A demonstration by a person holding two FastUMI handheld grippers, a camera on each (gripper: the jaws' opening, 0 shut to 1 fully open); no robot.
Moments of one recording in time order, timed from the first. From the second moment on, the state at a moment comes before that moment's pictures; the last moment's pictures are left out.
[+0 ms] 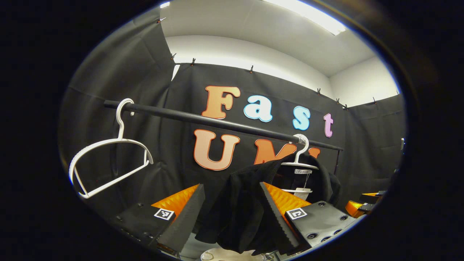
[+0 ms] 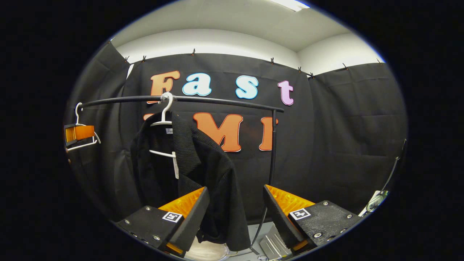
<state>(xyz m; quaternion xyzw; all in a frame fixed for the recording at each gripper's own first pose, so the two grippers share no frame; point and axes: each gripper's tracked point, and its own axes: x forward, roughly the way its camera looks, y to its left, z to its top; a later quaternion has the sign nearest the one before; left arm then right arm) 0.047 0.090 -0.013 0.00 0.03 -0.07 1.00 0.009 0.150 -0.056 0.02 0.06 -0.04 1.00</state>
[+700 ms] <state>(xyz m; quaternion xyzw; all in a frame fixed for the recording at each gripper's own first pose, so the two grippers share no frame) 0.053 0.104 -0.042 0.01 0.06 -0.07 1.00 0.040 0.209 -0.110 0.06 0.11 0.00 0.99</state>
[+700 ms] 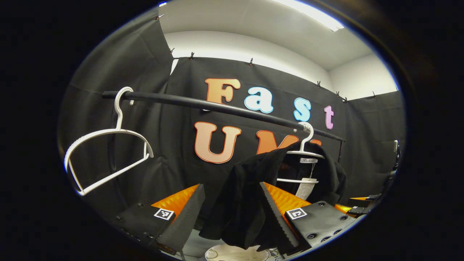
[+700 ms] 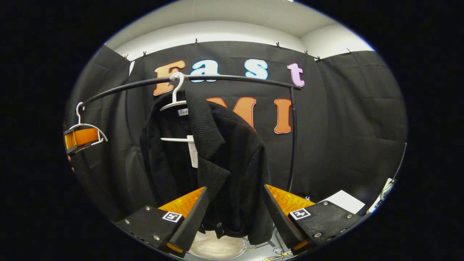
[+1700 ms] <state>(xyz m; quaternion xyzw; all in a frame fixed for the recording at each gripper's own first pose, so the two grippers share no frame) 0.106 0.079 -0.143 0.00 0.13 -0.09 0.99 0.109 0.254 -0.153 0.07 0.15 0.03 0.99</state>
